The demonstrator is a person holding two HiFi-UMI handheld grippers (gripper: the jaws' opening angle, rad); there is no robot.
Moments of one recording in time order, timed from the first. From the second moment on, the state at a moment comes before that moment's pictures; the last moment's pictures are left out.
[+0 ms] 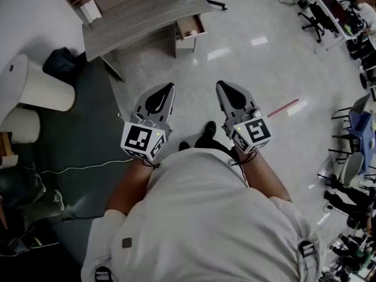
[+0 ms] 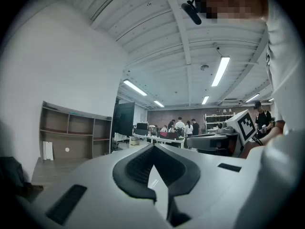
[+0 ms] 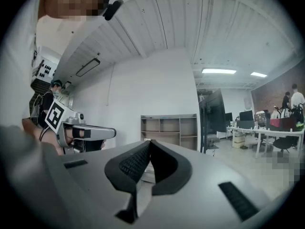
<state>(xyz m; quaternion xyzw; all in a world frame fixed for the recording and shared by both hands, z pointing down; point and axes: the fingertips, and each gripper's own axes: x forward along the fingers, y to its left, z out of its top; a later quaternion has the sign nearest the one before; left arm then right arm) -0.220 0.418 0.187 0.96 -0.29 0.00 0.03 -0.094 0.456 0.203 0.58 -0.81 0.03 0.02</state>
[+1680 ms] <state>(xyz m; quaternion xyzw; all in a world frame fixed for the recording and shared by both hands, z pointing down) -0.014 0.324 0.183 0.95 -0.32 0.00 0.02 0.096 0.372 0.200 0.53 -0.85 0.01 0.02</state>
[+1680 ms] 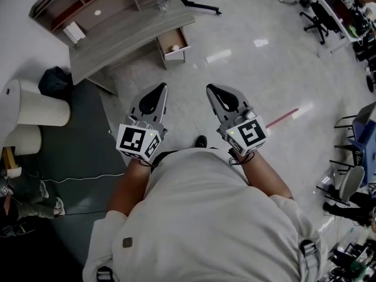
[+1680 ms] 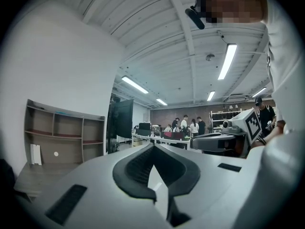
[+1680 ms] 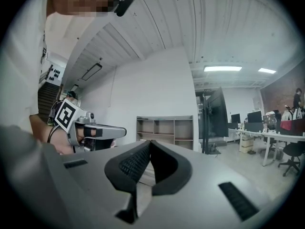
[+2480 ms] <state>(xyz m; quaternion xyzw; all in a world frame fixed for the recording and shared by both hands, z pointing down) 0.038 0.271 0.198 0.95 -0.30 0.01 0.05 0.145 0.324 0.211 0.54 -0.84 0.03 0.03</state>
